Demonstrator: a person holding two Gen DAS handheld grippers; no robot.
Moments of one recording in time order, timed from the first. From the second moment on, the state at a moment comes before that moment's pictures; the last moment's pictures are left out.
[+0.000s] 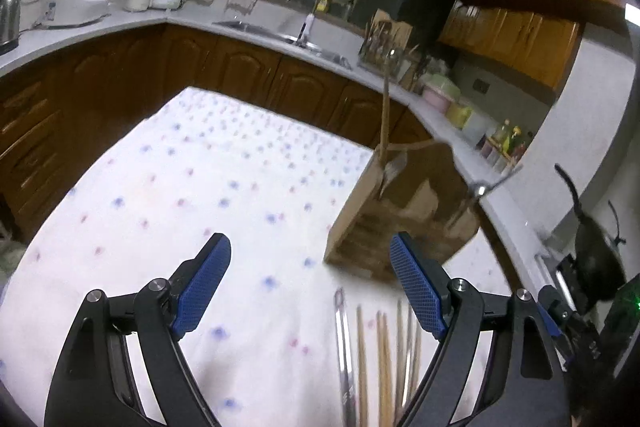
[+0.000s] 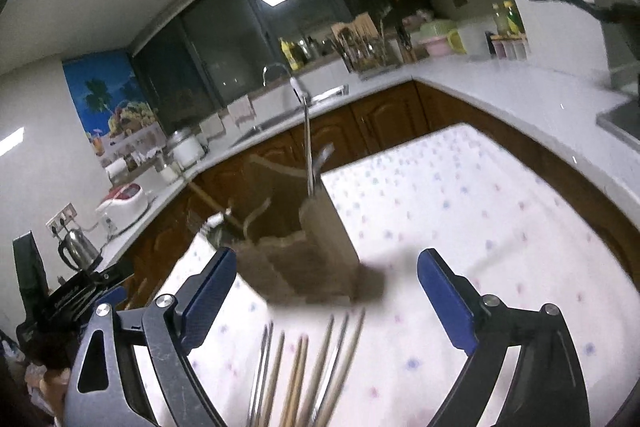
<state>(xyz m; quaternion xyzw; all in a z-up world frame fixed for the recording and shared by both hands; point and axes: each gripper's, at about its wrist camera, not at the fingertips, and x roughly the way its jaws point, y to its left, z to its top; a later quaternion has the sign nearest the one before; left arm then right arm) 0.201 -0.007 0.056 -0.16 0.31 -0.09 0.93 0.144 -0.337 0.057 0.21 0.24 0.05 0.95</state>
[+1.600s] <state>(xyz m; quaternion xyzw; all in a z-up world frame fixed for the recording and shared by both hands) 0.234 -0.063 -0.017 -0.05 0.44 -0.07 0.89 0.145 -0.328 -0.005 0.18 0.34 0.02 0.92</state>
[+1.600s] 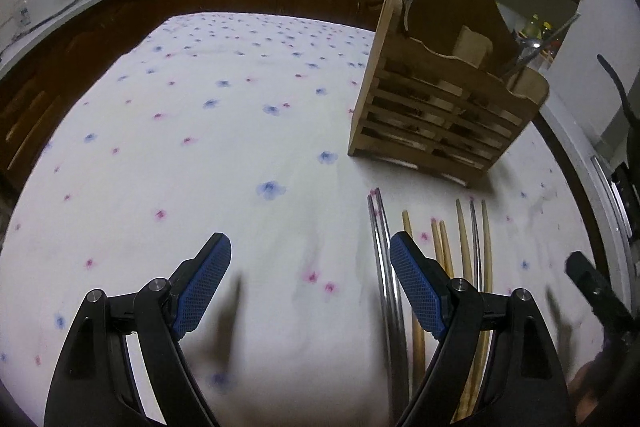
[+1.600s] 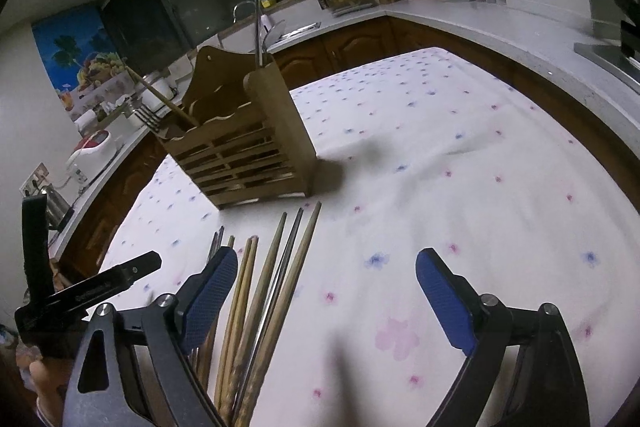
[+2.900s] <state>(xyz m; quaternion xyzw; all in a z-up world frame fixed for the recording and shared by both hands) 0.254 -0.107 -0.044 0.01 0.48 -0.12 0.87 0.228 -0.280 -0.048 0.05 0.44 0.04 0.90</state>
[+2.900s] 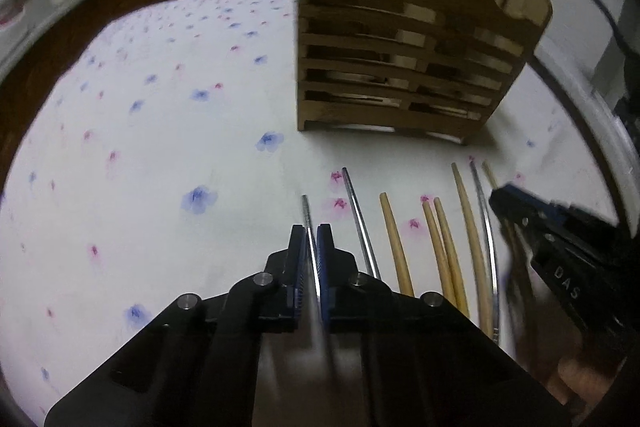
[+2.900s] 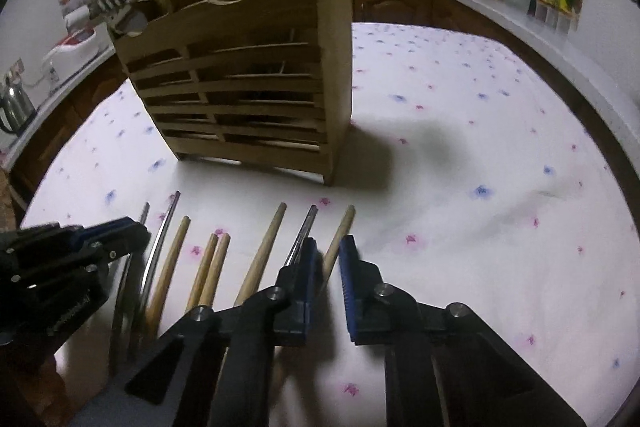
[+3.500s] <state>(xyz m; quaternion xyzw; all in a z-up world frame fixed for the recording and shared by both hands) 0.190 -0.043 0.053 -0.09 0.39 -0.18 0.90 0.139 -0.309 0.055 0.16 0.32 0.09 0.93</state>
